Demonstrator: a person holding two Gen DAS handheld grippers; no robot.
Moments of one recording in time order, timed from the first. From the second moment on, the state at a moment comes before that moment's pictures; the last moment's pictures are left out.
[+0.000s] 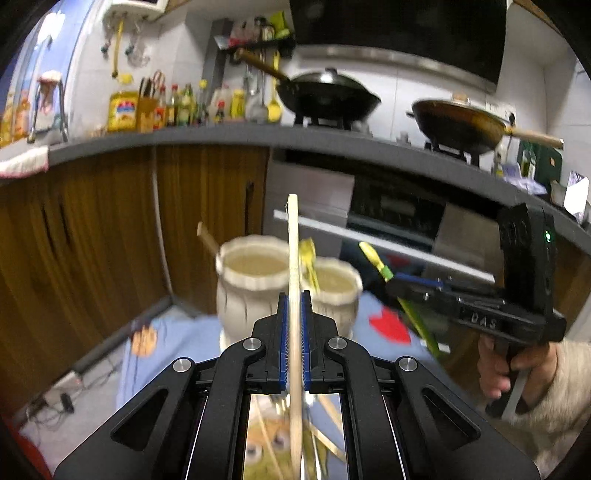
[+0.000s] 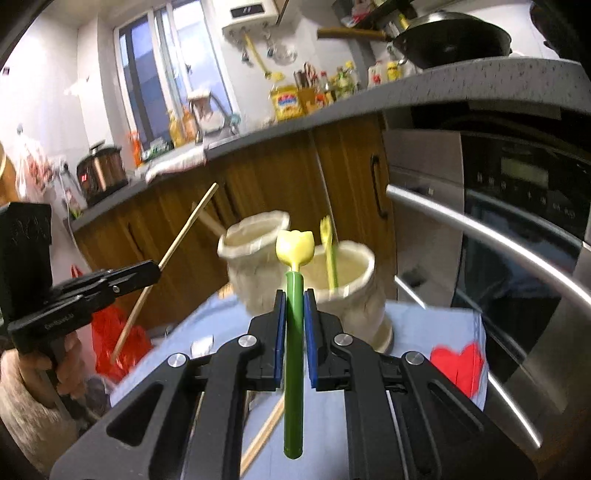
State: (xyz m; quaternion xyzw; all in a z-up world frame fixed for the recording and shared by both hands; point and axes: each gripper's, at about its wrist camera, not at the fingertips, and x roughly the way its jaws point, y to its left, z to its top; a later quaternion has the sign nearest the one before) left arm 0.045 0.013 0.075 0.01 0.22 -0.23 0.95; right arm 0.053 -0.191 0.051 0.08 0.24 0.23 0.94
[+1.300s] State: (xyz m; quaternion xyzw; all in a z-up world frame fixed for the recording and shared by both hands) left arm 0.132 -0.013 0.081 -0.02 0.11 -0.18 0.98; right arm 0.140 -0.197 0.020 0.15 0.18 0.18 0.95
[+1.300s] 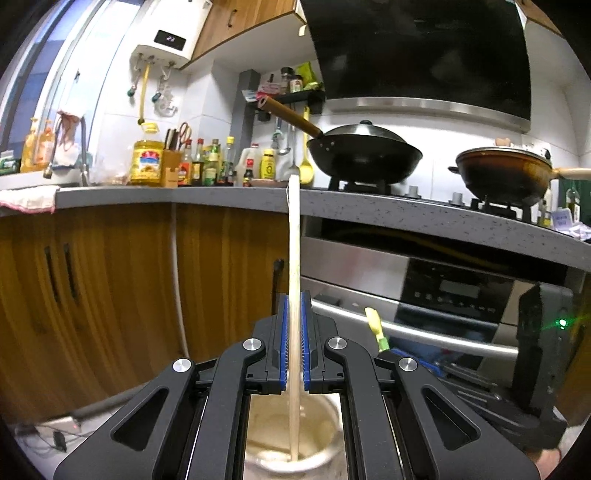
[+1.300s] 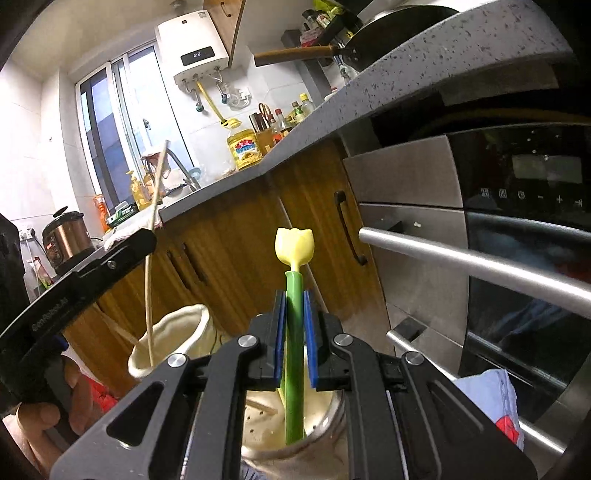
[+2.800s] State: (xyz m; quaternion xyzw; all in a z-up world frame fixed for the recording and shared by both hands) left arm 0.068 -0.010 0.071 0.02 0.15 -0.21 0.97; right arm 0.086 -0.196 0.025 0.07 0.23 0.15 0.96
